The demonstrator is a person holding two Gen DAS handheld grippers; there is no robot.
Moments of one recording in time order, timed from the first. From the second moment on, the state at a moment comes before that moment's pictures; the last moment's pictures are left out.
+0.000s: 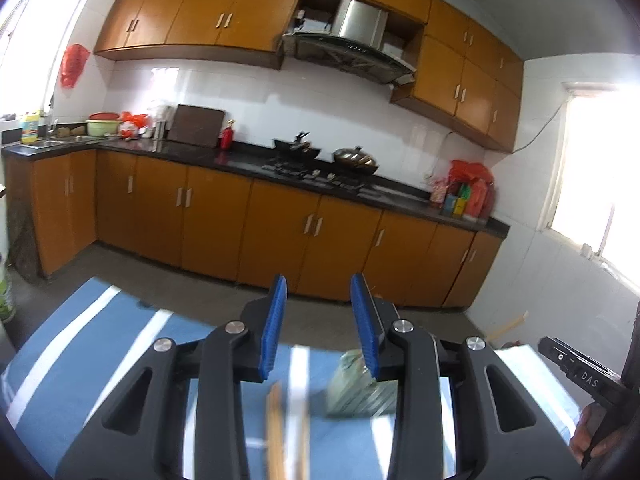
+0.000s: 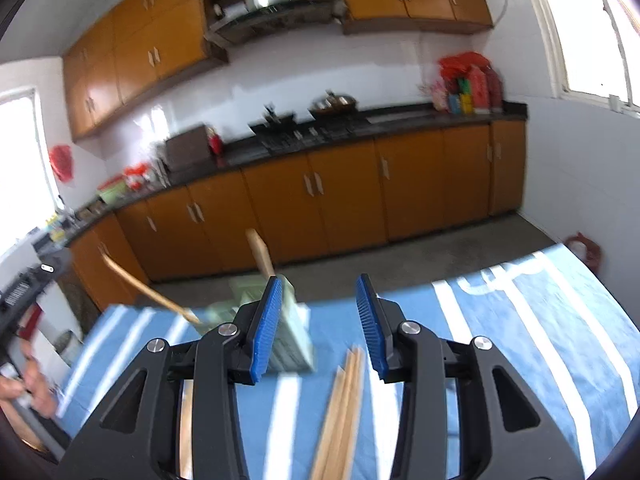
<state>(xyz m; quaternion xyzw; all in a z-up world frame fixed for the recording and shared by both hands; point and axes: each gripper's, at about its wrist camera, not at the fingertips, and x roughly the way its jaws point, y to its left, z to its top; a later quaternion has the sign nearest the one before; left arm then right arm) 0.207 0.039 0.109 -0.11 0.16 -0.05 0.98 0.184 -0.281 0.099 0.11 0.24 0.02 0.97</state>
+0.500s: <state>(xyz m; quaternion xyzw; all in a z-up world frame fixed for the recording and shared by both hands) 0.176 0.075 -0.045 -0.09 0.36 -0.03 0.93 0.179 -0.257 -0.078 0.10 0.44 0.02 0.89</state>
